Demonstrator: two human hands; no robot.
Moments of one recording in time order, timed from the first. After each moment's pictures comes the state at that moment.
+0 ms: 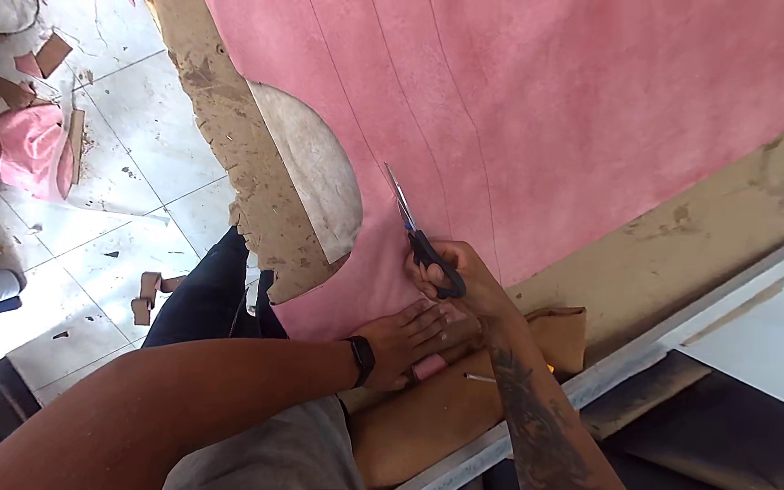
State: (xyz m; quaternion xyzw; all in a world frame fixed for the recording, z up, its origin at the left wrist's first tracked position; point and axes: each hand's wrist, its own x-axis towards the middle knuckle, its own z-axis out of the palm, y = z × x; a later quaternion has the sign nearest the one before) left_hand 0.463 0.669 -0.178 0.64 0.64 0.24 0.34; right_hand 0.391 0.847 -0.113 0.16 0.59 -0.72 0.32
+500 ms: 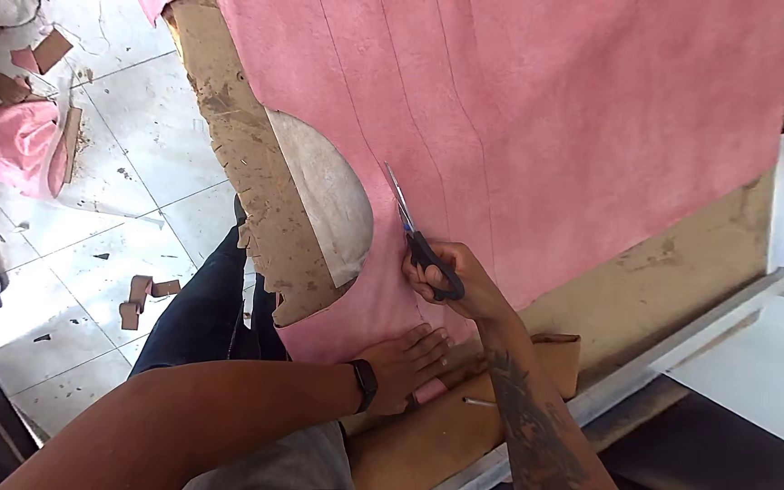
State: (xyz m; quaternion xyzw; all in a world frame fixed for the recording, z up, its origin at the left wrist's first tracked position) left_hand 0.463 0.670 -0.178 0.64 0.64 0.27 0.34; right_hand 0.348 0.840 -0.115 0.15 0.59 -0.71 0.34
